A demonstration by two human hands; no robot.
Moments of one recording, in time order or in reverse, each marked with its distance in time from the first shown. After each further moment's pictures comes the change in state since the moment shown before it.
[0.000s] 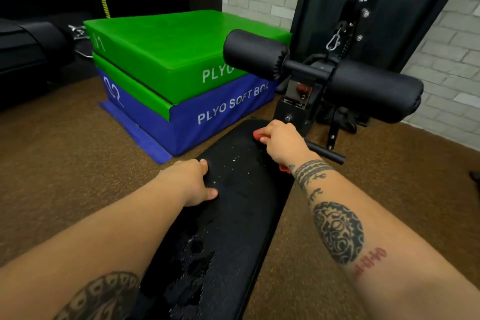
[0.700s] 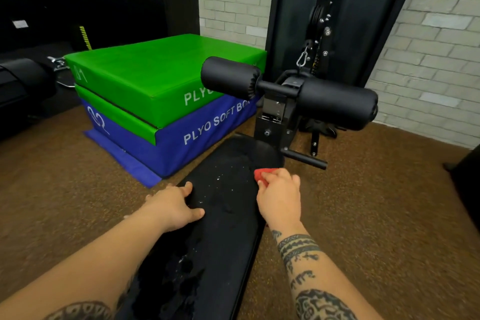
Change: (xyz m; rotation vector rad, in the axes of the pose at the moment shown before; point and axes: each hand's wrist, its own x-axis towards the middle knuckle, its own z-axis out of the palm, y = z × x) left_hand 0.003 -0.013 0.010 -0.241 -0.029 -0.074; right_hand -0.103 -0.009 0.040 0.164 0.432 0.374
